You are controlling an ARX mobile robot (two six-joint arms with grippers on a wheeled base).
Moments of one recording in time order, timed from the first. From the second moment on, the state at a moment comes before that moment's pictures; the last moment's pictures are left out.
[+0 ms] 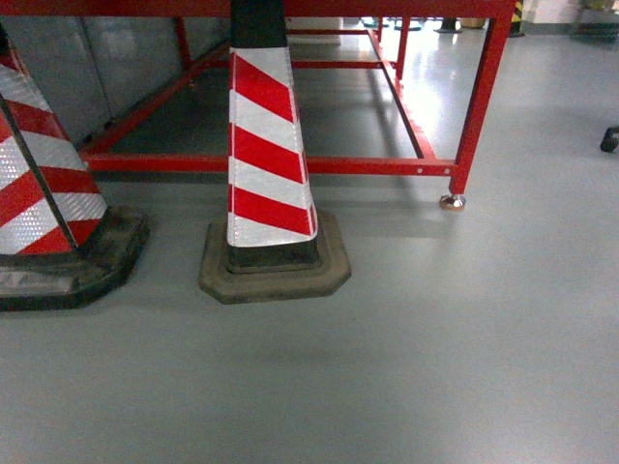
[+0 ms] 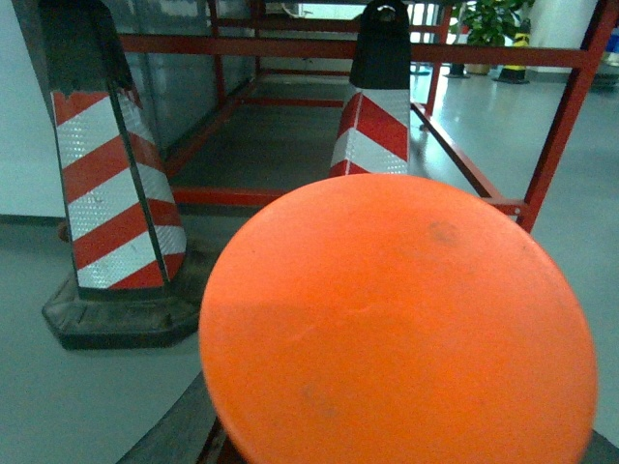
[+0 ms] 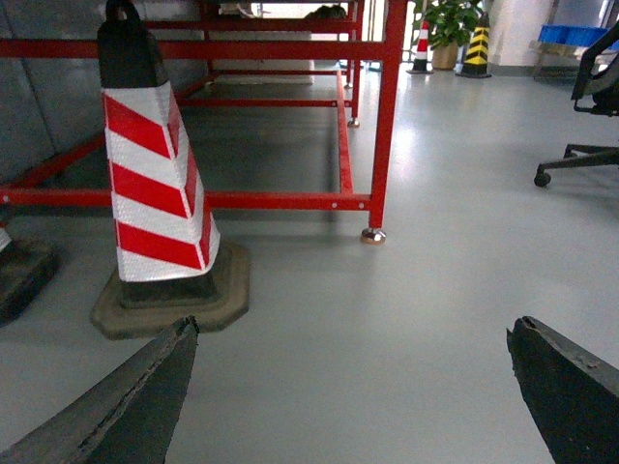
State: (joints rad) left arm 0.00 0.01 0.01 -0.01 0.00 -0.01; right arm 0.00 0.00 0.01 0.00 0.00 0.00
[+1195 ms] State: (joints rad) left arm 0.00 0.01 0.01 -0.01 0.00 -0.01; right arm 0.00 0.00 0.01 0.00 0.00 0.00
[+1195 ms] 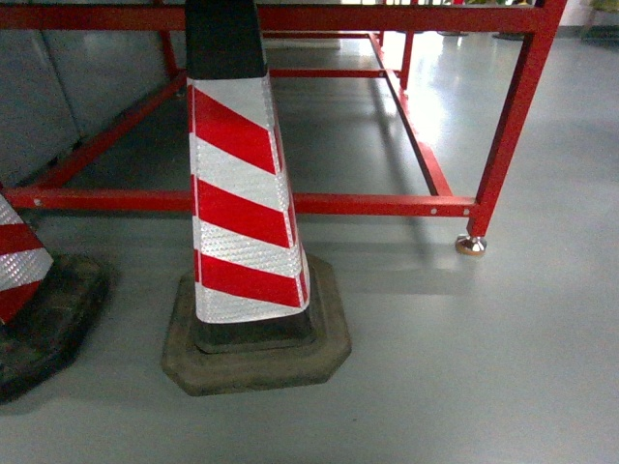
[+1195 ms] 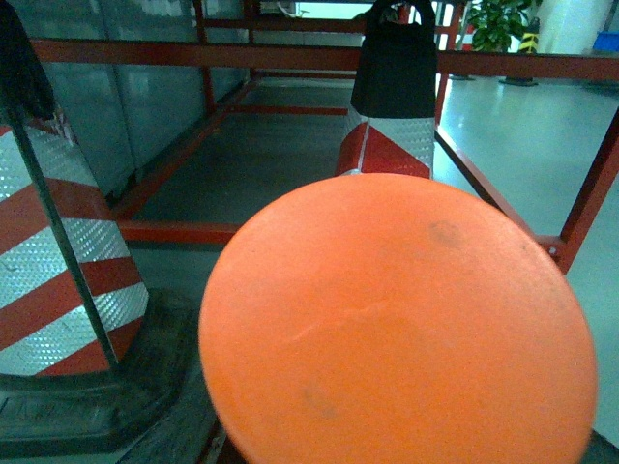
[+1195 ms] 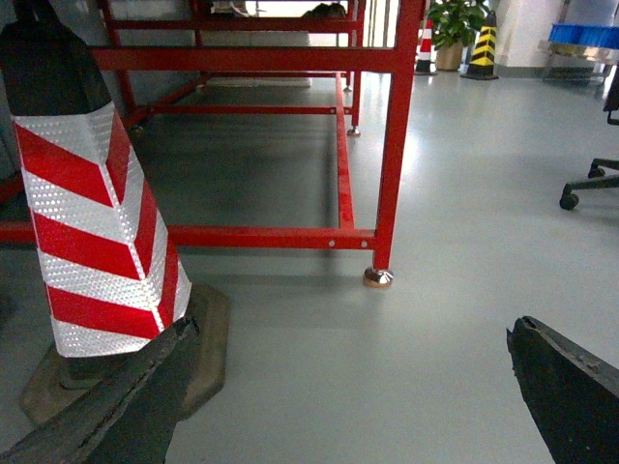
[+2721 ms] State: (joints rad) left arm 0.00 0.01 0.01 -0.01 0.00 0.00; right arm 0.00 0.00 0.01 -0.01 0.00 0.00
